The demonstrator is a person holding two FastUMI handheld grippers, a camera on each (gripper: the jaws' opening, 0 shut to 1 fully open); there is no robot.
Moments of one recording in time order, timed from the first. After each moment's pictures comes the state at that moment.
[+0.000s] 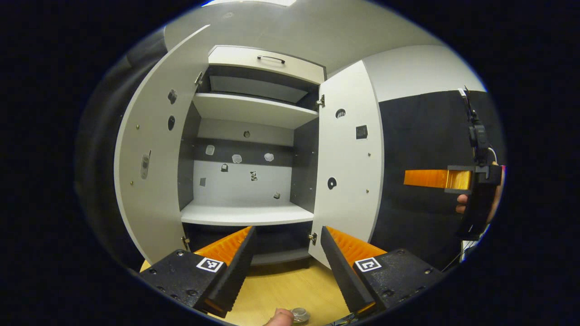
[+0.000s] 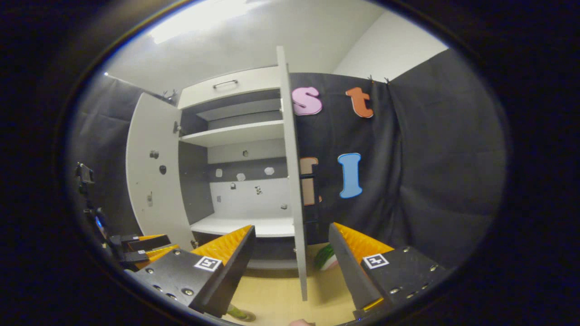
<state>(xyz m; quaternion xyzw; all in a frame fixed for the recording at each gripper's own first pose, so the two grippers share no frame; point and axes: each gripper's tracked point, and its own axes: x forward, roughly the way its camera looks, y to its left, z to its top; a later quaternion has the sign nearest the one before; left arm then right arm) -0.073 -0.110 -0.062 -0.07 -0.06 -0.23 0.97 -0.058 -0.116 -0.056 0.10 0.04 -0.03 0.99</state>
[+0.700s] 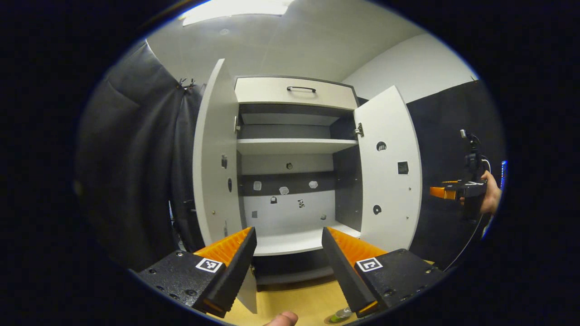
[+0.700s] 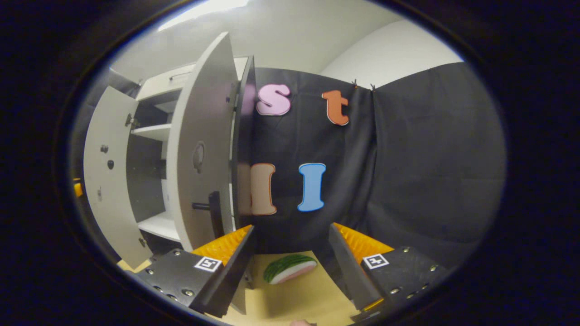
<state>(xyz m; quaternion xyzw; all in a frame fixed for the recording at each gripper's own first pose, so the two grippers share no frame) -0.077 0.017 0.031 -0.01 -0.08 -0.11 0.99 0.032 -0.245 -0.051 0.01 0.06 -0.10 0.99</state>
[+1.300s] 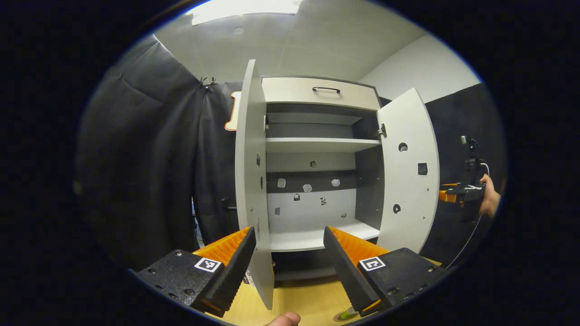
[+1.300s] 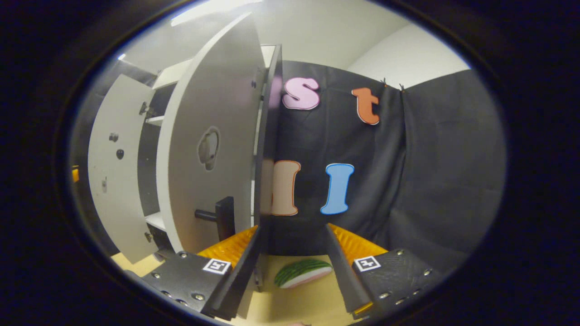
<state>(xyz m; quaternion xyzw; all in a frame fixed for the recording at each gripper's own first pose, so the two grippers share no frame) -0.085 0.064 0.025 -0.03 -0.06 -0.06 1.00 0.080 -0.191 -0.044 -0.01 0.06 -0.03 1.00</state>
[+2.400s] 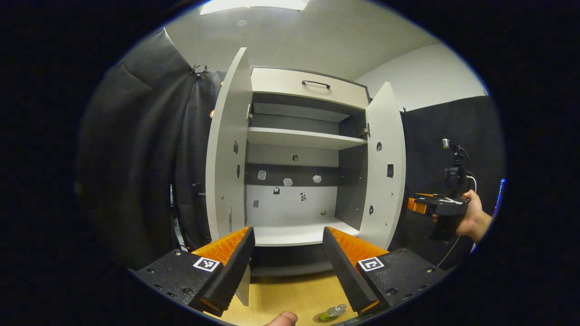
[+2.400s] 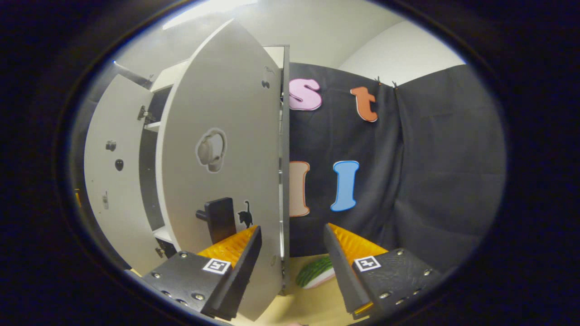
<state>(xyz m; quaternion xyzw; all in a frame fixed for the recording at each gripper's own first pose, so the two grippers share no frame) -0.081 0.018 0.017 -0.06 -0.04 -0.11 0.99 0.081 -0.120 -0.047 0.03 0.05 -0.06 1.00</state>
